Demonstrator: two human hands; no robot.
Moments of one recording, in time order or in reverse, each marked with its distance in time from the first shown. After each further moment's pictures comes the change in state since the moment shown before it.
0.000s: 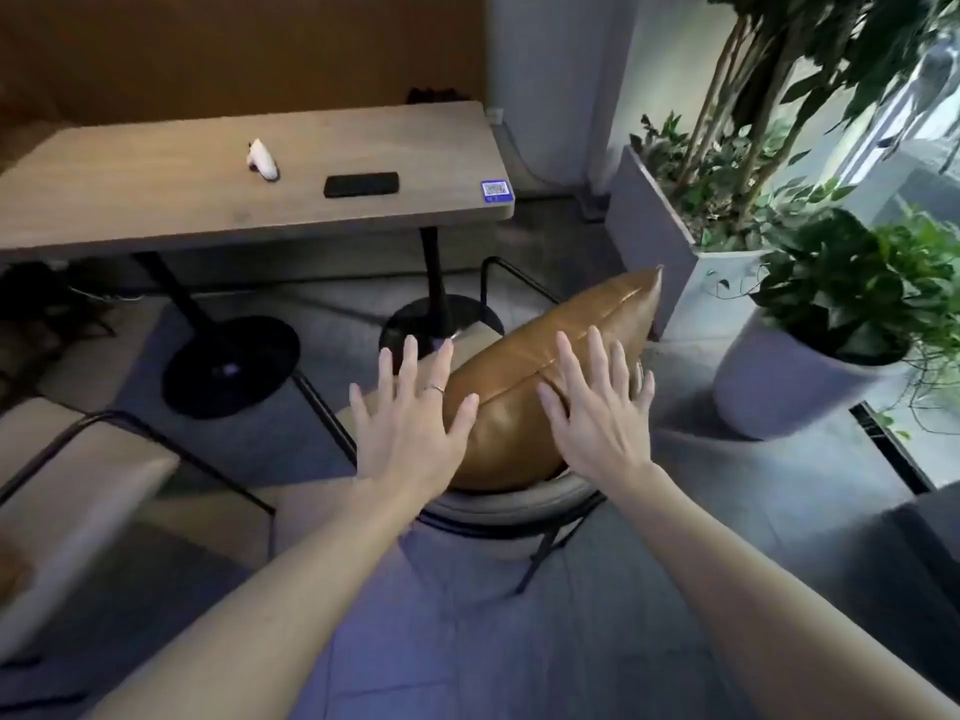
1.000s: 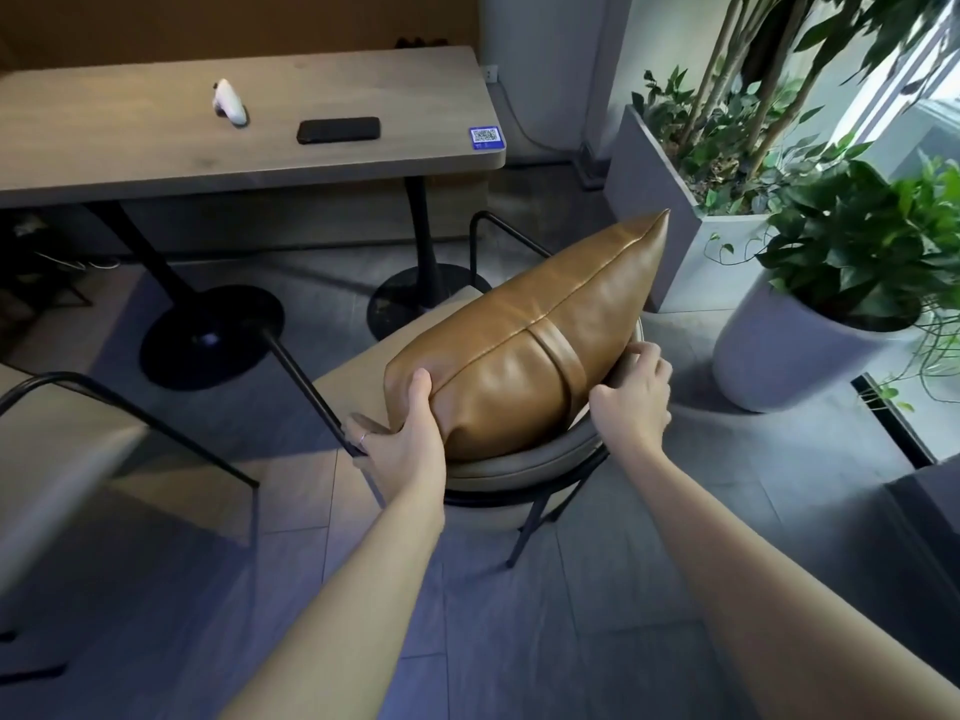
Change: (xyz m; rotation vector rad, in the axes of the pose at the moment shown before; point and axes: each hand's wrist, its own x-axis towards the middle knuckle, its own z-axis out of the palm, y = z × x) left_hand -0.019 0.028 0.068 -1.238 0.141 -1.069; right_hand -0.006 0.044 0.043 0.613 0.031 0.610
